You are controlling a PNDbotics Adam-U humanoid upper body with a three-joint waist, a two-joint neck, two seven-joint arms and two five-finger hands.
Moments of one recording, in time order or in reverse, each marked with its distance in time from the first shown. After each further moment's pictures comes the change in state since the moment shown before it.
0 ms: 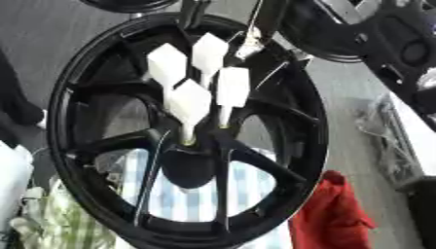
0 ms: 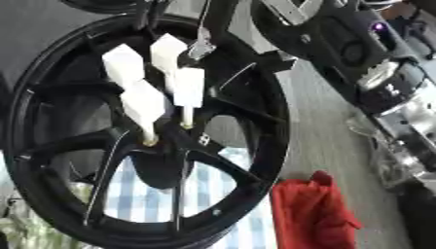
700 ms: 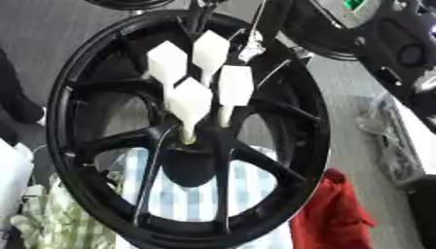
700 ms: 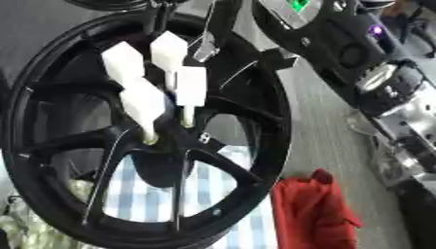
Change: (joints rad) left arm -0.001 0.000 -0.001 0.000 0.000 0.002 -0.002; right arm 0.008 0.000 0.000 0.030 0.028 -0.003 -0.002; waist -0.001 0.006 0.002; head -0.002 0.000
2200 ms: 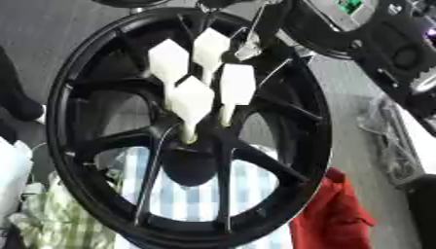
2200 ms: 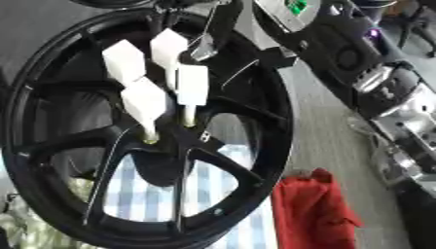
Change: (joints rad) left arm -0.007 0.000 -0.012 0.000 0.000 0.006 -0.007; right arm 0.008 0.003 -0.006 0.025 0.008 0.002 0.001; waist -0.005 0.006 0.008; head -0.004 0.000
